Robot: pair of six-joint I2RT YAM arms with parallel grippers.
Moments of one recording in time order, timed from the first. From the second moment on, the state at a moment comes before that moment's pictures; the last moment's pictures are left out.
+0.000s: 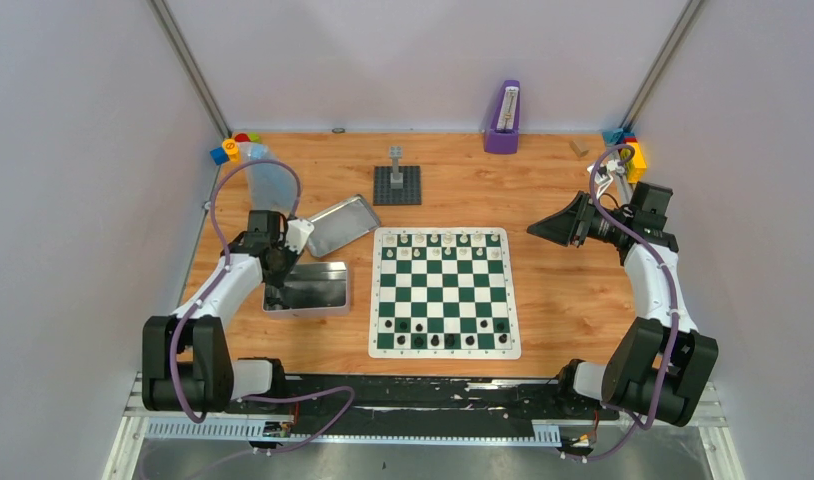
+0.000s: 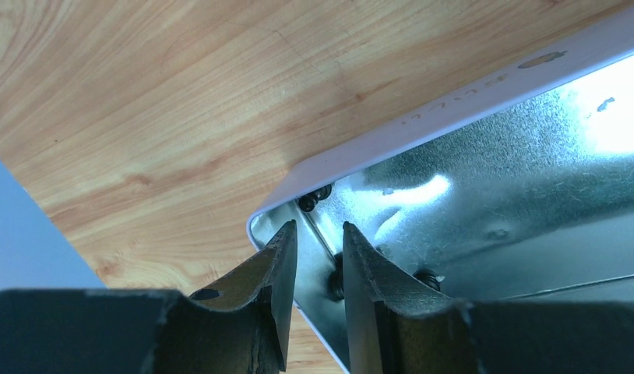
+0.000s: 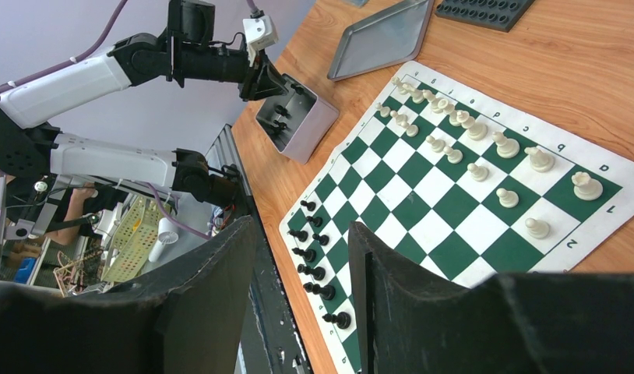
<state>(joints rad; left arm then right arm) -0.02 1.28 0.71 -0.53 -0.05 0.52 -0.32 1.27 0.92 -0.36 -1.43 0.07</state>
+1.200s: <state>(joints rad) 0.02 1.32 0.66 -0.44 -0.04 0.58 -0.32 1.27 0.92 -0.36 -1.43 0.07</state>
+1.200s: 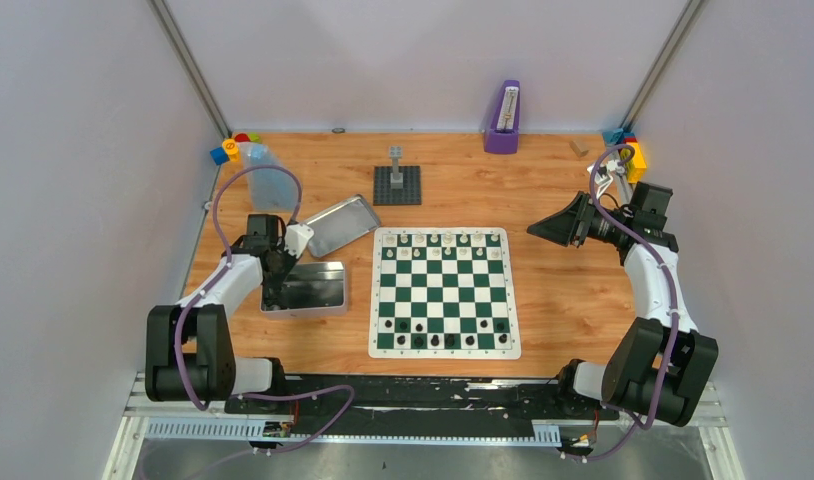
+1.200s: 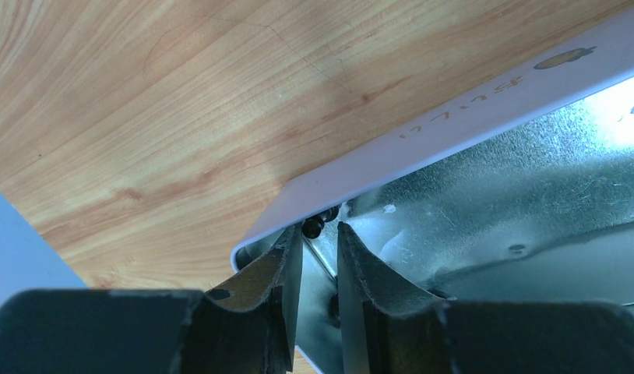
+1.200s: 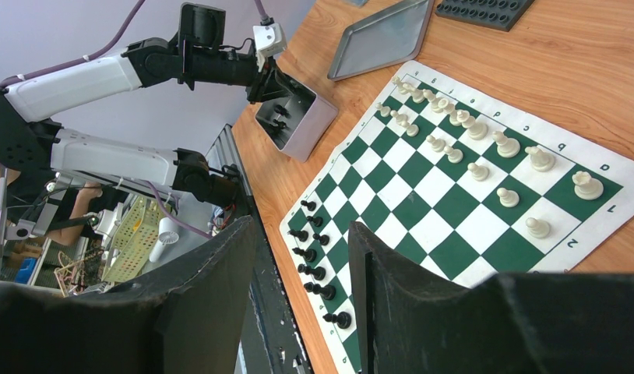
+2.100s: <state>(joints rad) 0.02 1.33 0.66 -0.36 -0.03 0.59 -0.32 1.27 0.92 -0.36 -1.43 0.07</state>
